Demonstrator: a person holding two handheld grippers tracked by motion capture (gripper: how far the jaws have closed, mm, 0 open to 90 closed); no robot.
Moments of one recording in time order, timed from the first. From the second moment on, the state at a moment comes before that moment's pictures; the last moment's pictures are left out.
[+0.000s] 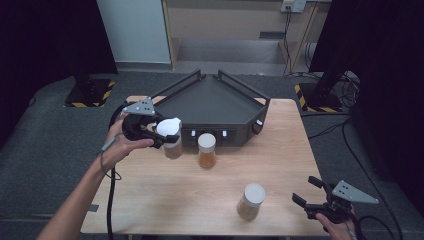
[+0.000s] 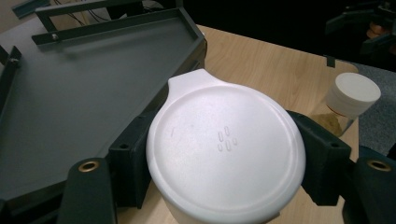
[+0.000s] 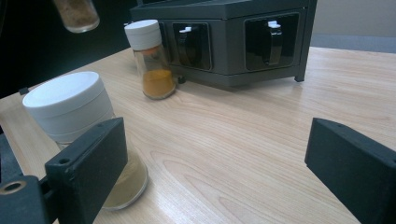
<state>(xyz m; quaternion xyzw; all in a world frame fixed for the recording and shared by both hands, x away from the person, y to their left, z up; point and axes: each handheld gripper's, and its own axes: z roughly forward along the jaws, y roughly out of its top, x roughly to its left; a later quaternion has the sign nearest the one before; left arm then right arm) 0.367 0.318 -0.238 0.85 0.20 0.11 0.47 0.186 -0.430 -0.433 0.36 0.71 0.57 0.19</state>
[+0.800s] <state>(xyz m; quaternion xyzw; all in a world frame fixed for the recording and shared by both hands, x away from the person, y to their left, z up) 0.418 0.290 -0.191 0.84 0.24 0.15 0.46 0.186 -0.432 -0.435 0.36 0.71 0.58 0.19</state>
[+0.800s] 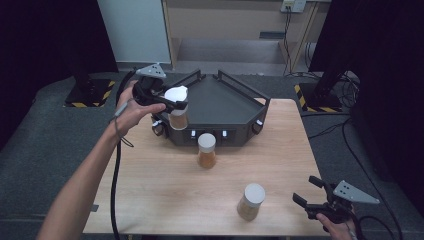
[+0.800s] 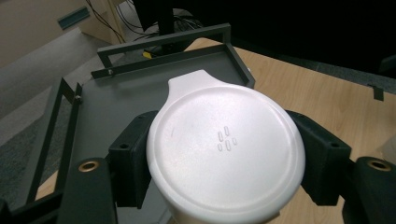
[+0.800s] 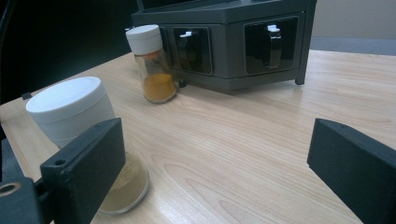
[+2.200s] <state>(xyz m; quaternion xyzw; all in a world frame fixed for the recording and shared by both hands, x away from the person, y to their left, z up) 0.496 0.250 -0.224 0.80 0.38 0.22 0.41 0.192 -0.436 -0.440 0.37 0.70 0.58 0.18</state>
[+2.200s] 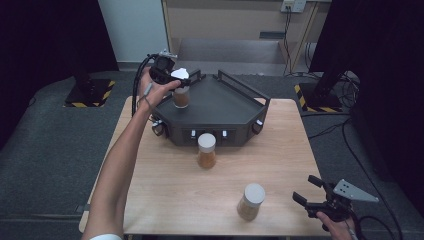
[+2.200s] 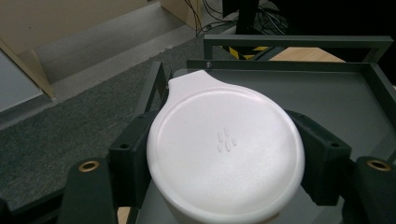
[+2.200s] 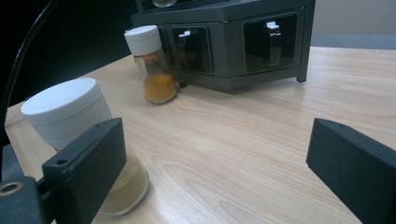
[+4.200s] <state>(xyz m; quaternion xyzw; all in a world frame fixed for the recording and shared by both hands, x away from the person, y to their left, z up) 0.419 0.297 -0.242 0.76 0.28 0.21 0.55 0.194 -0.434 -0.440 0.37 0.70 0.58 0.17</state>
